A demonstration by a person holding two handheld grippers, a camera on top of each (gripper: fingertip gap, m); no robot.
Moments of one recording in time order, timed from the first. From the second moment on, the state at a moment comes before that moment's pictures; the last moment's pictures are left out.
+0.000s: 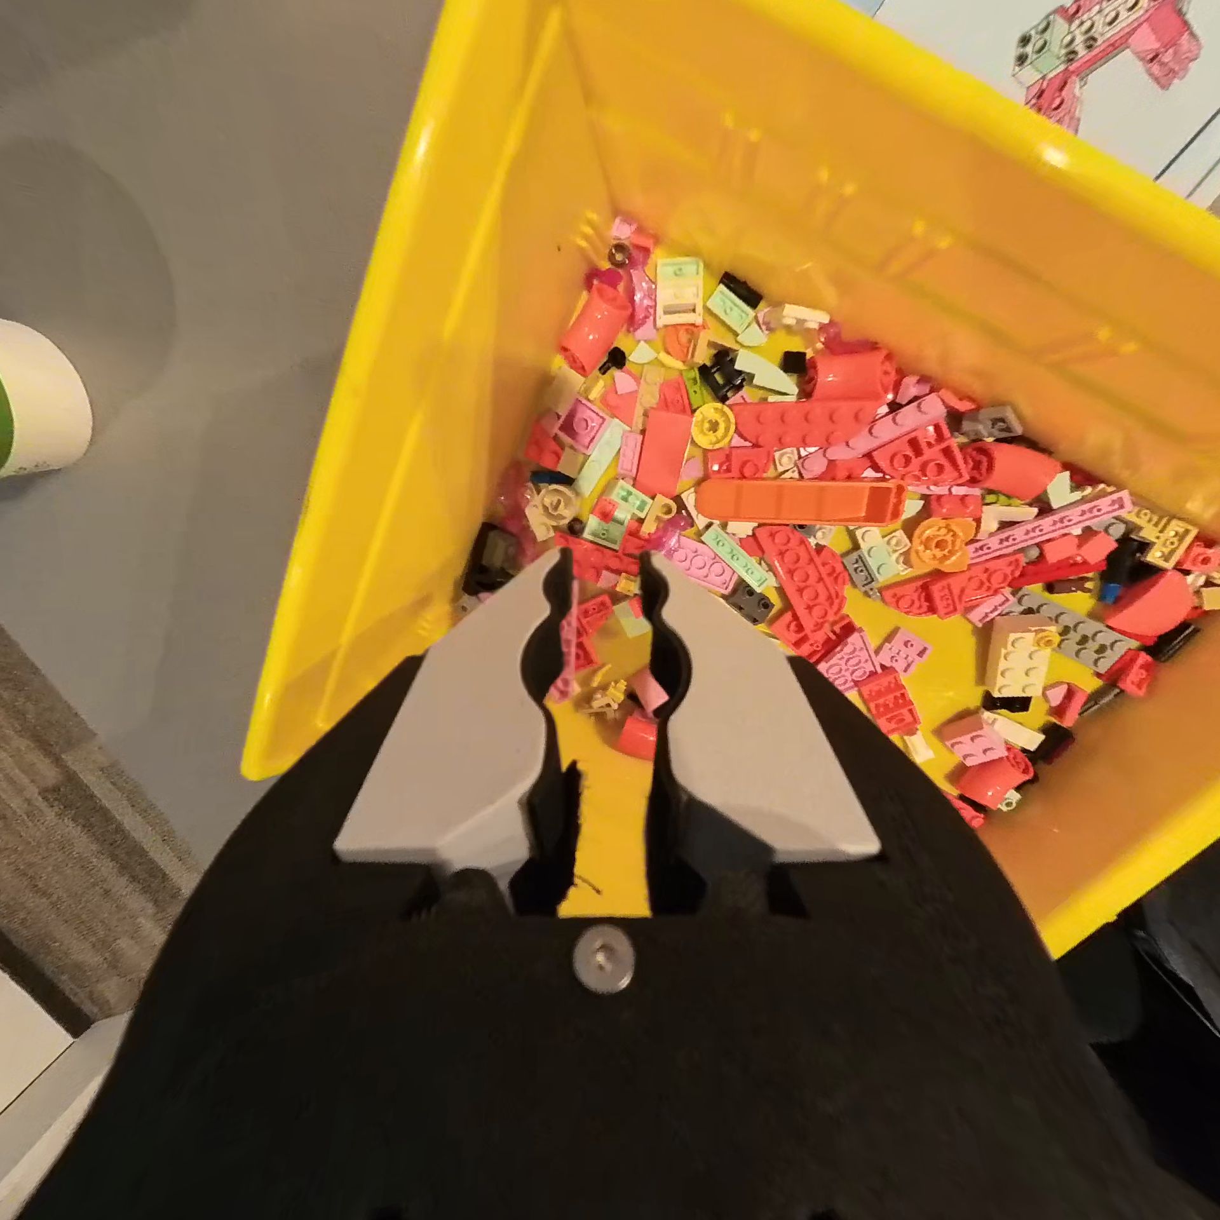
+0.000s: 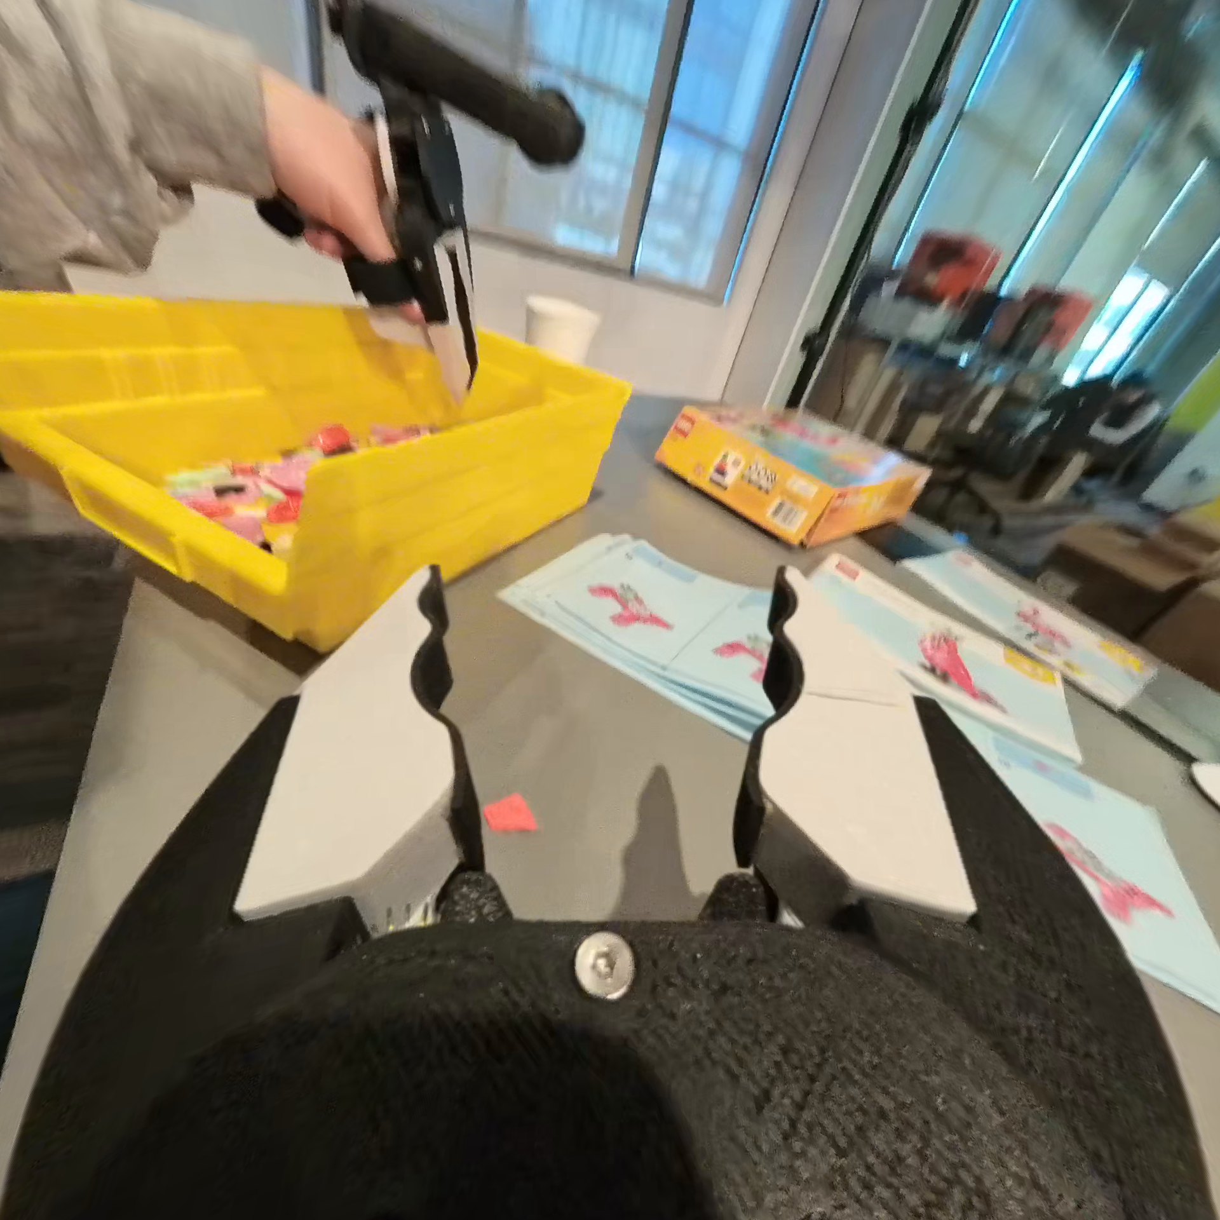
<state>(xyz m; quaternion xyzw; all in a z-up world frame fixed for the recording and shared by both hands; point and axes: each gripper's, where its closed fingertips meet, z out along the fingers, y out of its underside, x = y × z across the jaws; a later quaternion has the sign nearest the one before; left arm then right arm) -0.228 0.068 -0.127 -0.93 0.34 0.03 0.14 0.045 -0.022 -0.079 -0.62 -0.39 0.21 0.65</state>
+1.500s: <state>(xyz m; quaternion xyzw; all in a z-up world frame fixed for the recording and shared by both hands) -0.200 -0.011 -0.172 -0.83 0.54 -0.12 -0.04 0.270 -0.036 -0.122 -0.87 -0.31 -0.12 0.37</state>
